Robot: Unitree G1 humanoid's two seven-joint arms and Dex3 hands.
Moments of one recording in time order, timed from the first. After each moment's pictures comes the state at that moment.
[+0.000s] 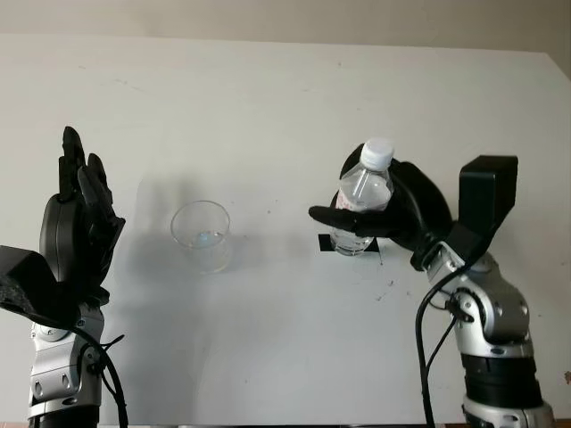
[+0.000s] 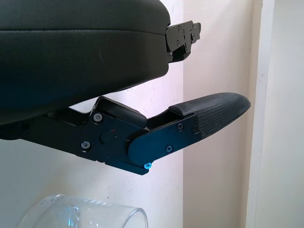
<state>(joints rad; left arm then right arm) -0.14 0.24 0.34 0.01 -0.27 -0.08 -0.13 -0.28 -0.18 -0.08 -0.16 0.28 0.49 0.23</state>
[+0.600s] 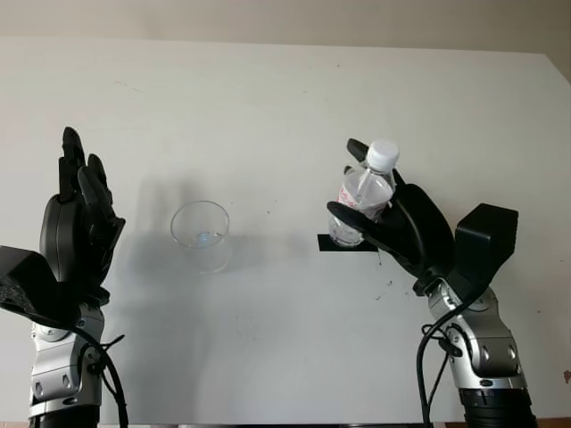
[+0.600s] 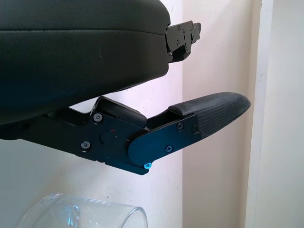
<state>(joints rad) -0.14 0.24 0.34 0.01 -0.27 -0.09 -0.14 -0.21 -0.20 -0.05 -0.04 0.15 0.20 0.28</state>
